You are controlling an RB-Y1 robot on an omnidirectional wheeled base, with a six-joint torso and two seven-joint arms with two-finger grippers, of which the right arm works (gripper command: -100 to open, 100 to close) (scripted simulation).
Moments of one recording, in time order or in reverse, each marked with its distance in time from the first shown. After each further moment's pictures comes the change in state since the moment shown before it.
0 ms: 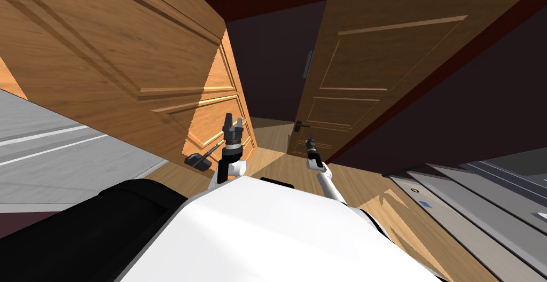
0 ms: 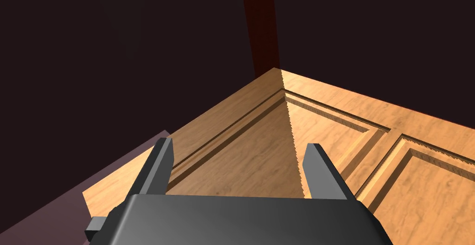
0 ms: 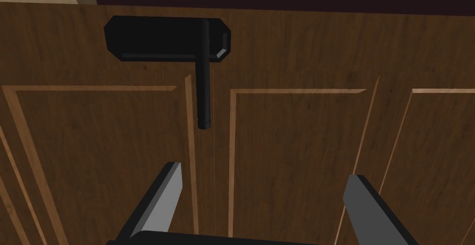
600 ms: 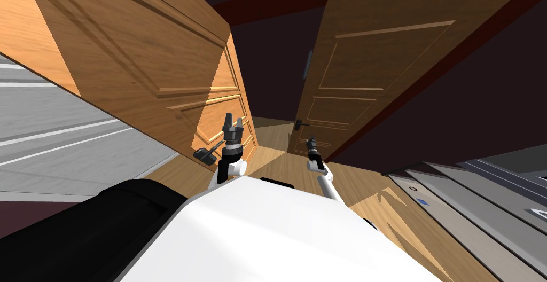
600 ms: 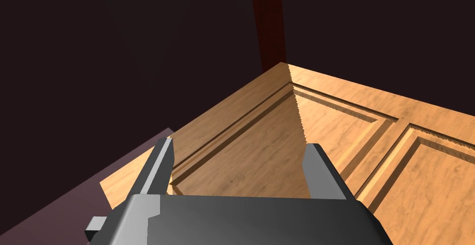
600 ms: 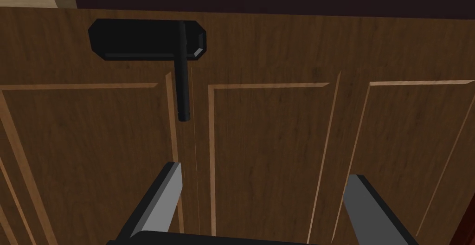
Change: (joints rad) arm 0.074 0.016 -0.008 -0.133 0.014 -0.003 0.009
